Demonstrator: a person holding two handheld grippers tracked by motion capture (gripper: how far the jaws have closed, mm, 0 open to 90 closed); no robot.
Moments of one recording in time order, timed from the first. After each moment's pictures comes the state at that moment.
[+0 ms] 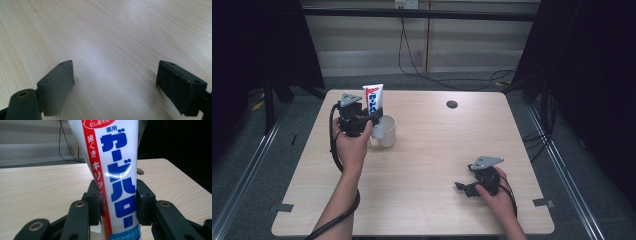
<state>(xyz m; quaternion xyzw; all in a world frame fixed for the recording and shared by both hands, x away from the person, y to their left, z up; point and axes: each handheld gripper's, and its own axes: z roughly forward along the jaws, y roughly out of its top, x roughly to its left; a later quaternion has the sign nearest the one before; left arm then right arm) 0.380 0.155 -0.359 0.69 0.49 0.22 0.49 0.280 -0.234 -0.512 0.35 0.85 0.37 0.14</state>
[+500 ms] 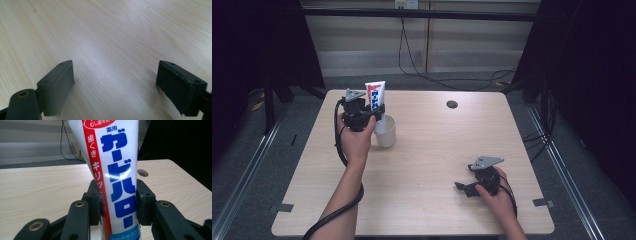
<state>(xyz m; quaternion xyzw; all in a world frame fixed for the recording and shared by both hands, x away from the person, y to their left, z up) 0.400 0.149 -0.365 0.69 0.50 0.22 0.48 0.280 -0.234 -0.512 0.35 0.85 0.37 0.14</state>
